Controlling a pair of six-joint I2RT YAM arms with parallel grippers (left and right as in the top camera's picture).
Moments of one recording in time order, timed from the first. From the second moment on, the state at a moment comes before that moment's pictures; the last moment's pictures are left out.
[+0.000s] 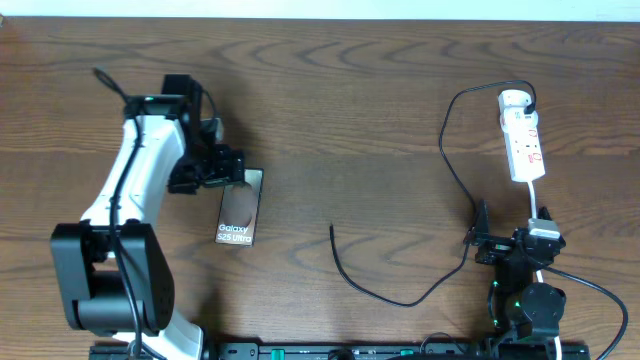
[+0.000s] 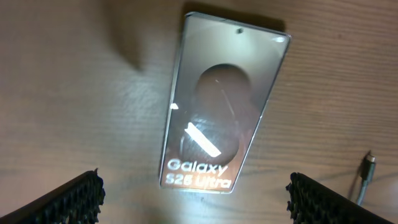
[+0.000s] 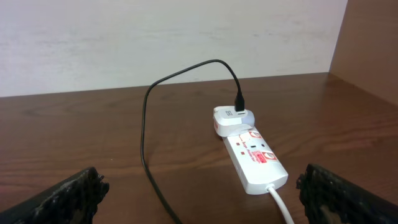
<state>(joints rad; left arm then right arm) -0.02 1.77 1.34 -1.16 0.15 -0.10 -0.03 0.01 0.01 -0.06 0.11 0.05</state>
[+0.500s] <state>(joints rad) -0.06 1.78 1.34 -1.07 0.12 -0.09 -0.03 0.01 0.01 -0.06 0.11 0.05</state>
